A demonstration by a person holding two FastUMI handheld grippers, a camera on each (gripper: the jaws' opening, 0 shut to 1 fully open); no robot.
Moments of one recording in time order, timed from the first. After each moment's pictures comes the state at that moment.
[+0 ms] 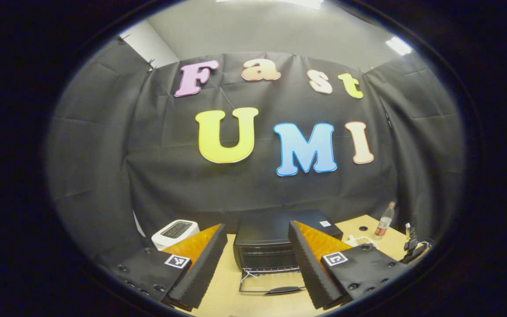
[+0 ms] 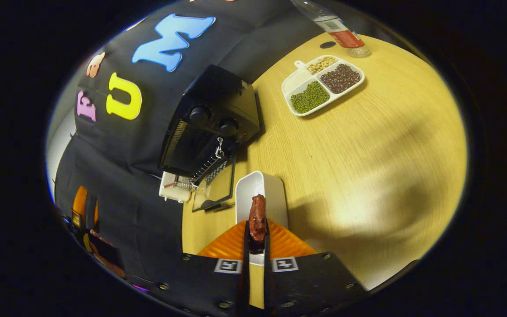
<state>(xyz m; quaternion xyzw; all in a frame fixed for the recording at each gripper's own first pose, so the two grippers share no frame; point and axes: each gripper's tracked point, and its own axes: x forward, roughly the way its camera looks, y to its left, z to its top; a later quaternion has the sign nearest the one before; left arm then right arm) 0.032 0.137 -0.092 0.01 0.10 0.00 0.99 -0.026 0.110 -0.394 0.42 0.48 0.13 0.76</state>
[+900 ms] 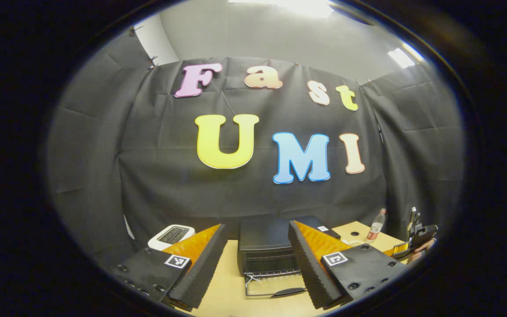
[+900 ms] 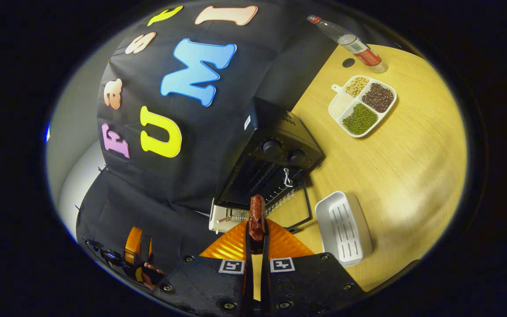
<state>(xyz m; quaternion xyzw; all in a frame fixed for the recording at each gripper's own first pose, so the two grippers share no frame) 0.025 0.183 -0.073 -0.02 0.07 -0.04 1.00 0.025 0.165 -0.267 0.53 0.35 0.16 0.76</state>
